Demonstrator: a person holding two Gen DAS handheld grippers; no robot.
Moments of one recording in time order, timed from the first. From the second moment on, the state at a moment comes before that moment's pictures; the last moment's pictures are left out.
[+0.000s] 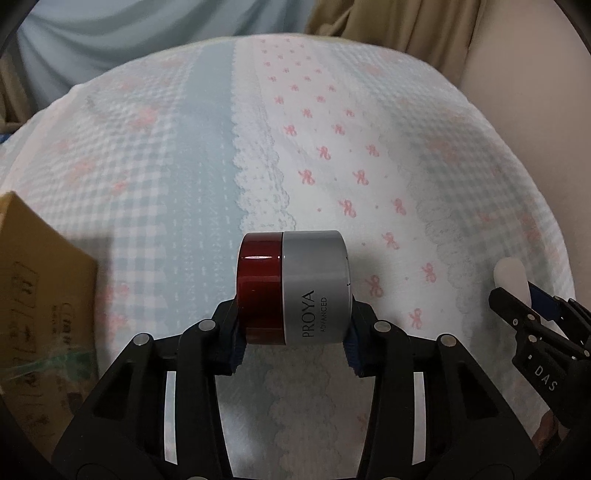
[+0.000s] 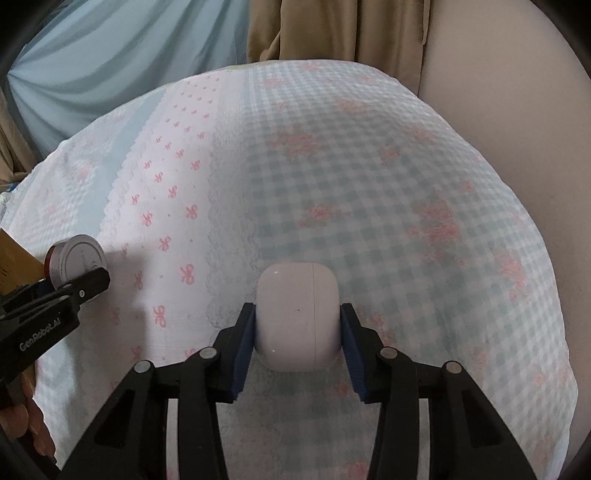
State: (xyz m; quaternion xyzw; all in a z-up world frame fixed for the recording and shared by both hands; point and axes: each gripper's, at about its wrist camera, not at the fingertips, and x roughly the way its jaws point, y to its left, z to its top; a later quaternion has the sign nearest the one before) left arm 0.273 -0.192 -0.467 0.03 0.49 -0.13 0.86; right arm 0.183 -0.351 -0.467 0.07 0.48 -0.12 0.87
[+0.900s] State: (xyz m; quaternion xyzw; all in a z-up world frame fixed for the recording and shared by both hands) left arm 0.179 -0.101 -0.196 -0.03 0.42 -0.09 0.90; right arm 0.113 -0.302 -0.211 0.09 0.39 -0.08 0.91
